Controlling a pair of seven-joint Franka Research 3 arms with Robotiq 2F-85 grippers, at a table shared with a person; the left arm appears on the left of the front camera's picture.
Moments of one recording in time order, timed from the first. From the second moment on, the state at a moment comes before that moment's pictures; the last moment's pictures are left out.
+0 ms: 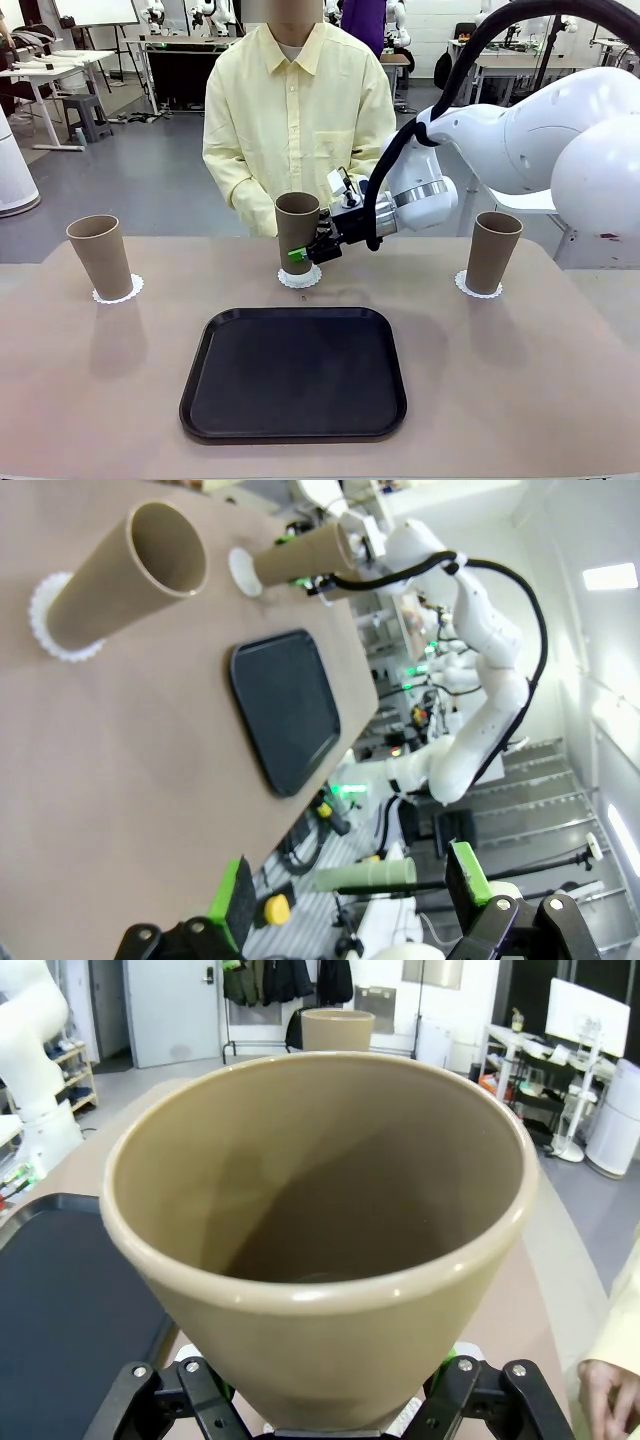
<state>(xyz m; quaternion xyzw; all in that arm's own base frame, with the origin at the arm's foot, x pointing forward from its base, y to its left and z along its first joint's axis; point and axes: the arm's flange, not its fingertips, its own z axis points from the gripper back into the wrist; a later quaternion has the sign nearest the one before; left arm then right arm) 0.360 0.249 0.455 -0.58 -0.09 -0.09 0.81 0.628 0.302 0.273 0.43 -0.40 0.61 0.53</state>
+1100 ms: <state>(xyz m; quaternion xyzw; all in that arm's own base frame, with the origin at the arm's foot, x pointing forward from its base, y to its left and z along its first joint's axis) 0.360 0.249 0.455 -0.58 -0.09 -0.09 0.81 0.641 0.294 0.257 0.44 -0.39 0.59 0.55</state>
